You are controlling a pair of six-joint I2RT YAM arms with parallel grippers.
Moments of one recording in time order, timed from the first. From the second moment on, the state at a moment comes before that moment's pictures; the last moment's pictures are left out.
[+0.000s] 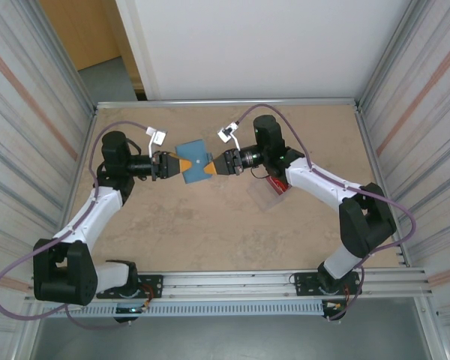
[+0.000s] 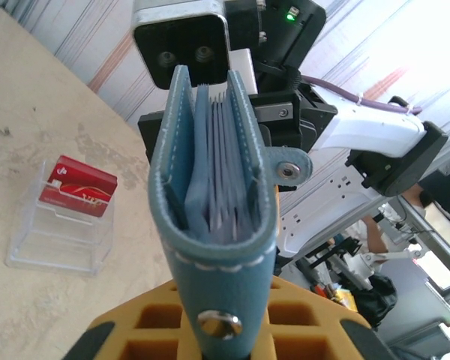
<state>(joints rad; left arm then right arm) -0.13 1.23 0.80 0.28 1.38 -0.60 0.60 1.62 1.18 0.15 -1.18 0.62</state>
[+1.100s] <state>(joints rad) -0.16 1.29 0.85 0.30 1.50 -0.58 0.51 1.48 1.04 0.30 -1.18 0.81</state>
